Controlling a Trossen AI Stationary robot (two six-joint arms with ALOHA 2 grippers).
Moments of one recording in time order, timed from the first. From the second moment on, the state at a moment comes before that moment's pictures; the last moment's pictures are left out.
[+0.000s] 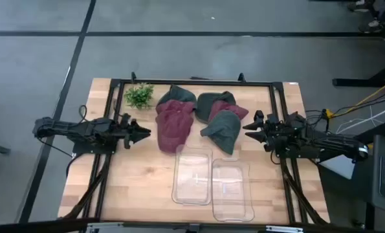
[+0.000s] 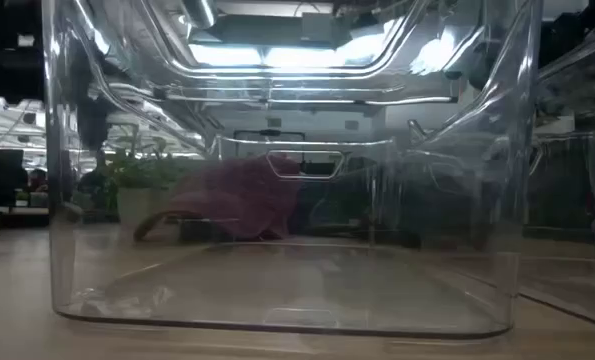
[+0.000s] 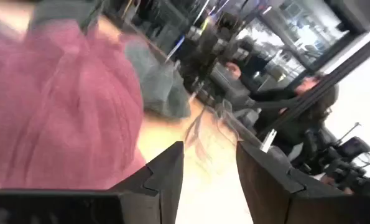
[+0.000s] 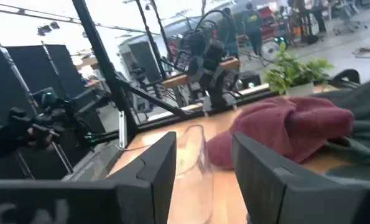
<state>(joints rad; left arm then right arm) -0.07 0.10 0.01 0.03 -0.13 -0.76 -0.24 0.16 0.01 0.24 -0.31 0.34</state>
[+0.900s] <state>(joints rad) -0.07 0.46 0.43 0.06 -0.16 -0.46 -0.24 0.33 0.45 0.01 -0.23 0.44</state>
